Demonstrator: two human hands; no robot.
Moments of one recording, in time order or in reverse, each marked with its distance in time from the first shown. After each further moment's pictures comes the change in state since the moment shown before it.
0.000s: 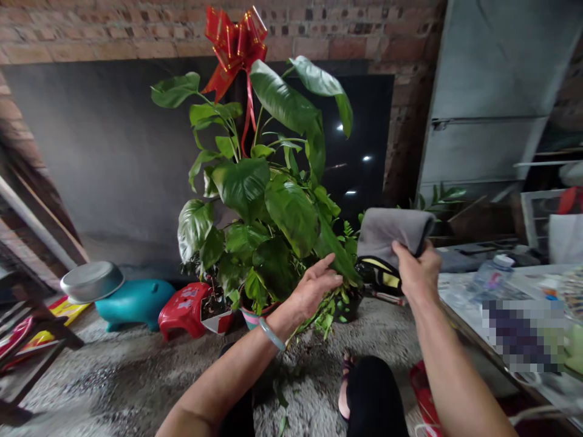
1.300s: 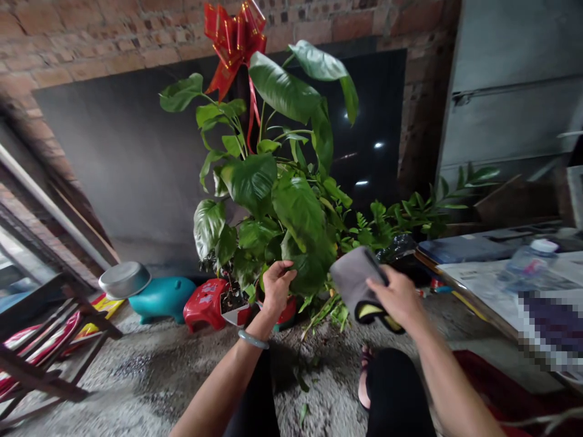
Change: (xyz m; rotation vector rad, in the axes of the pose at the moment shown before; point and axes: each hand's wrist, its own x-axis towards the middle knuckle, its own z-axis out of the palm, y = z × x) left_hand -0.022 0.009 -0.090 0.308 0.630 0.354; right_hand -0.088 -0.019 -0.003 -0.407 -0.625 0.005
